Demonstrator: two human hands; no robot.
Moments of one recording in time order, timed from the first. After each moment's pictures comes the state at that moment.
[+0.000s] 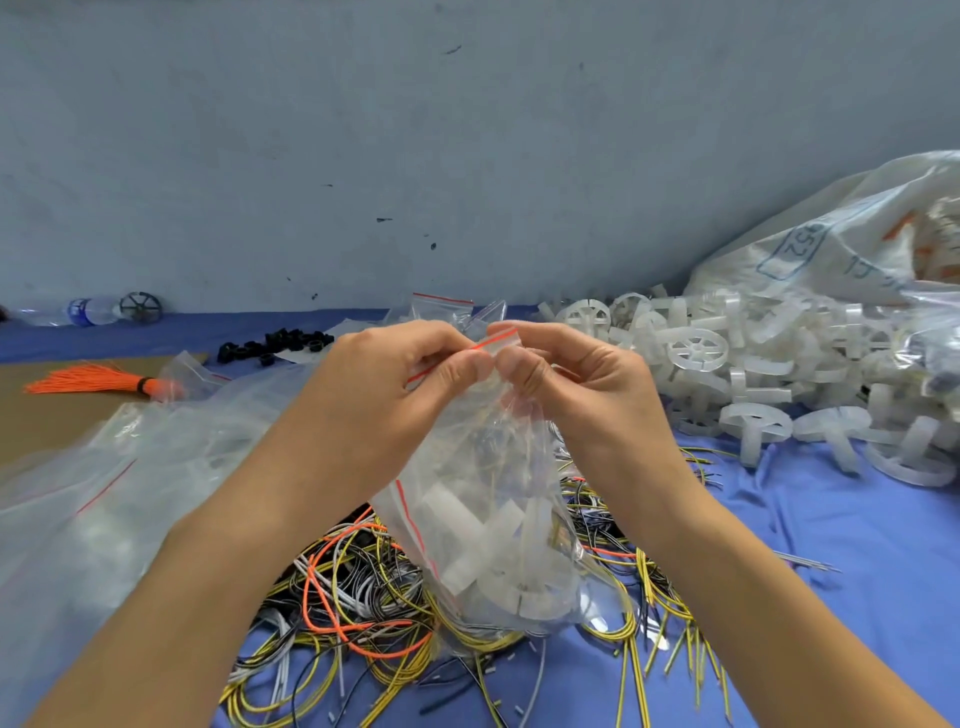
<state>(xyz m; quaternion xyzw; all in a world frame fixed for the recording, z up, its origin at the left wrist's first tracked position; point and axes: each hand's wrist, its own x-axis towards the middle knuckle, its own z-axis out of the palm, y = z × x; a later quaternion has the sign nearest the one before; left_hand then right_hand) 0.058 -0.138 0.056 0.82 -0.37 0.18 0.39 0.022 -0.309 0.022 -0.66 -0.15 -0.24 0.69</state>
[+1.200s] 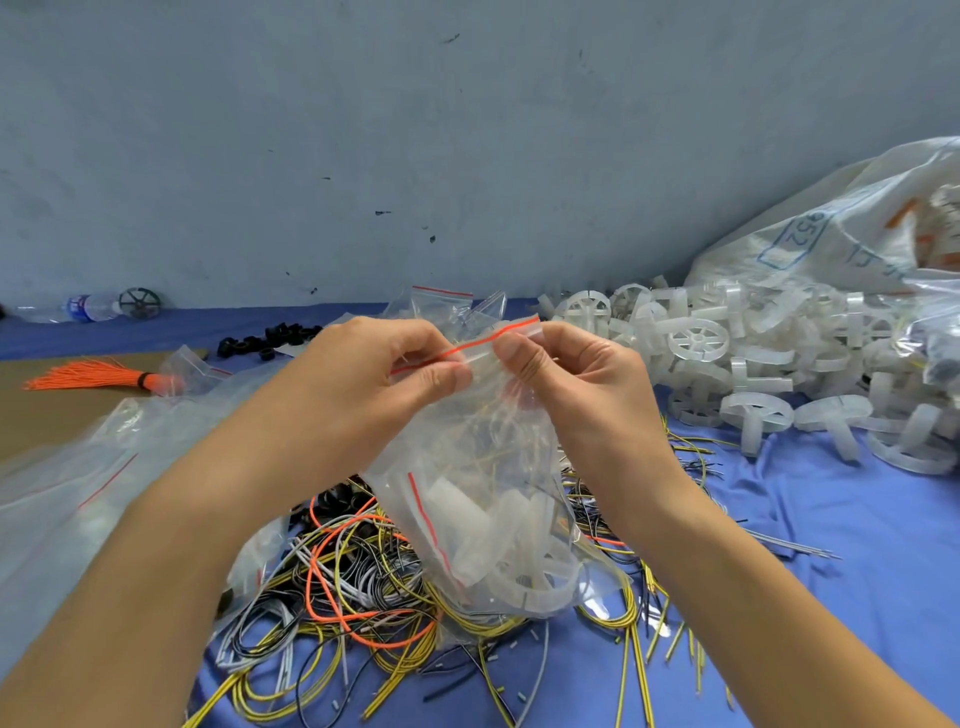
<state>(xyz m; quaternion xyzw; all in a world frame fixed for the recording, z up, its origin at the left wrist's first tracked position) 0.058 -0.125 0.065 0.87 -0.35 0.11 0.34 0.020 -0.301 0.021 -0.67 -0.09 -0.26 0.69</state>
